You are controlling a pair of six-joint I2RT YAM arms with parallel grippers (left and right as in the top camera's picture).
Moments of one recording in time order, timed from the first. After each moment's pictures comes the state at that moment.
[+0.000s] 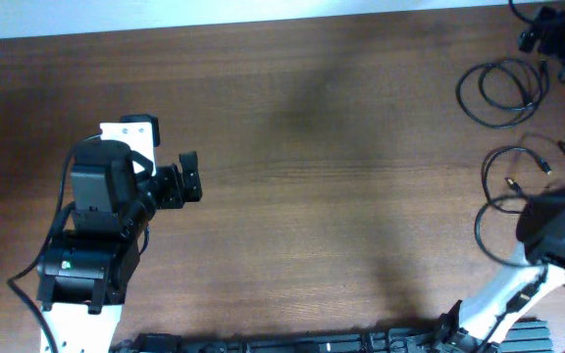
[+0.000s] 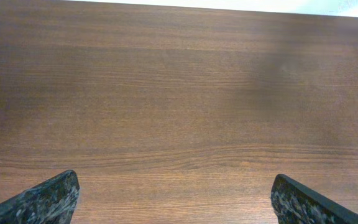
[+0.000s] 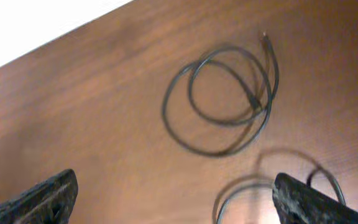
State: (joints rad) left arm -0.14 0.99 1.10 -0.79 0.00 -0.13; right arm -0.45 2.02 2.25 -1.24 -0.20 0.03
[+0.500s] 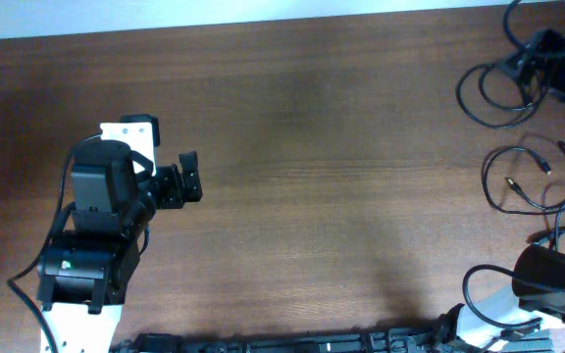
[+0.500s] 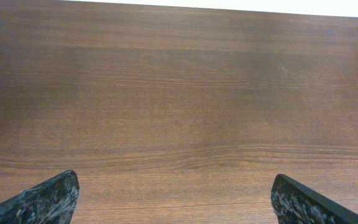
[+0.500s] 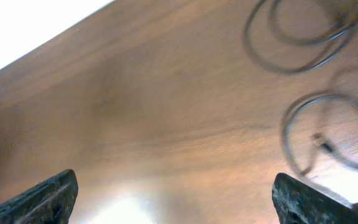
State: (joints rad) left arm -0.14 0.99 1.10 -0.79 0.00 -0.13; right arm -0.42 1.76 2.25 -1.62 -0.44 0.03
